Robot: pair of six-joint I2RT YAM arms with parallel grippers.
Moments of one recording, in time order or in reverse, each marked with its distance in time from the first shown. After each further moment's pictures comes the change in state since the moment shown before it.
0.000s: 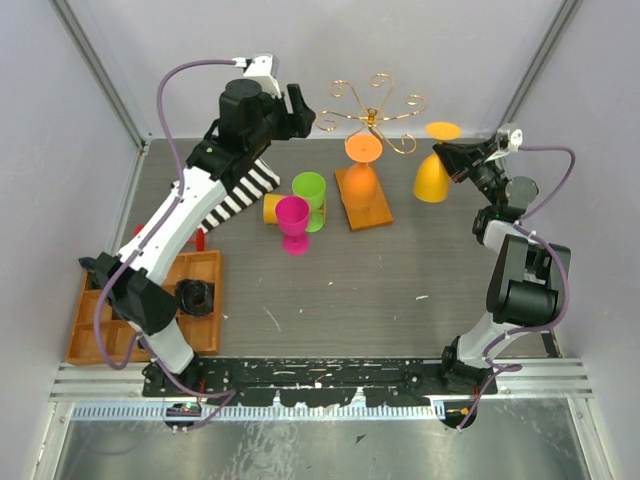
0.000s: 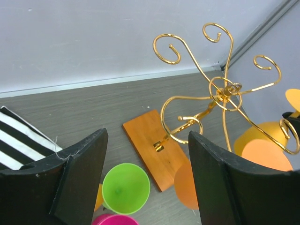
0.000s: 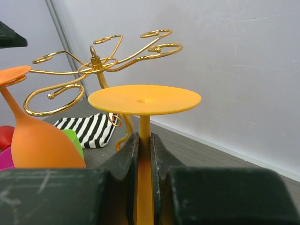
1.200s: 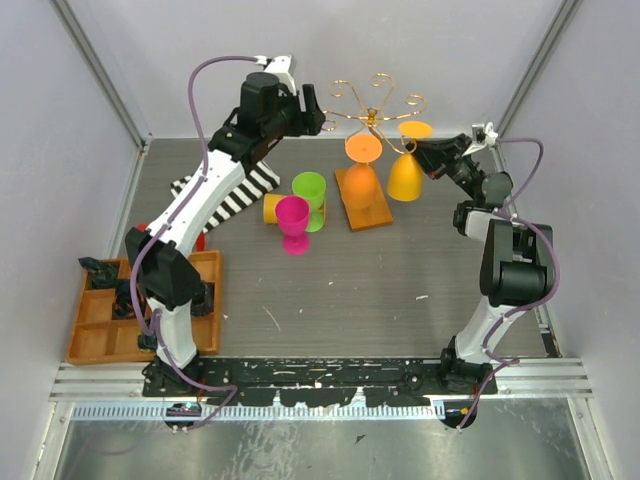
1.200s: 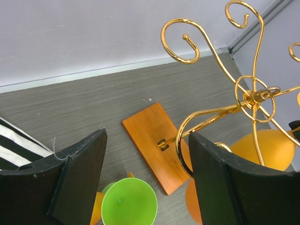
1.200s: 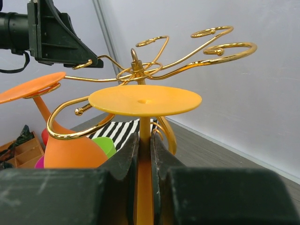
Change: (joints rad) left arm 0.021 0.235 0.201 -0.066 0.084 0.012; right arm 0.133 0.138 0.082 0.171 -0.021 0.174
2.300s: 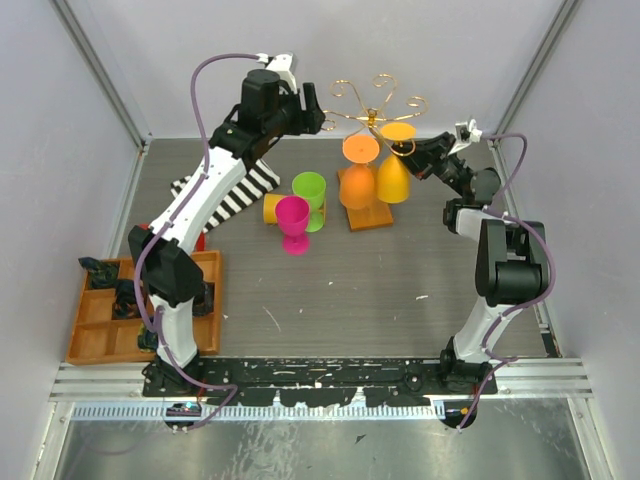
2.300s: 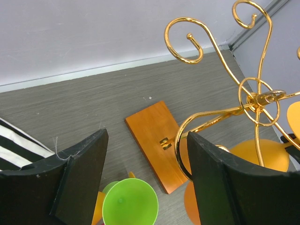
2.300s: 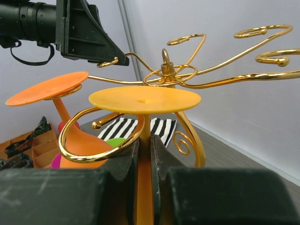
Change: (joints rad) left arm 0.006 0.035 0.060 -0.041 0.023 0.003; right arm 0.084 0.006 0.024 0.003 -0.018 0.000
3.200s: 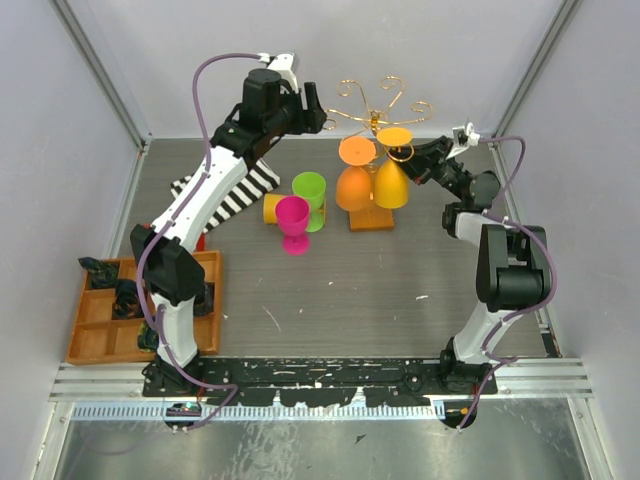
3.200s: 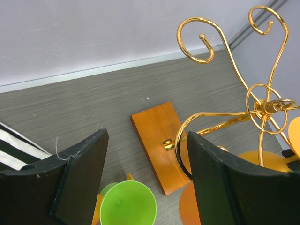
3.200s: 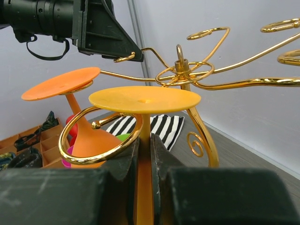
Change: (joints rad) left arm 0.002 0.016 0.018 -0.002 0.011 -0.002; right arm 0.015 -0.040 -0.040 0.000 -0.026 0.000
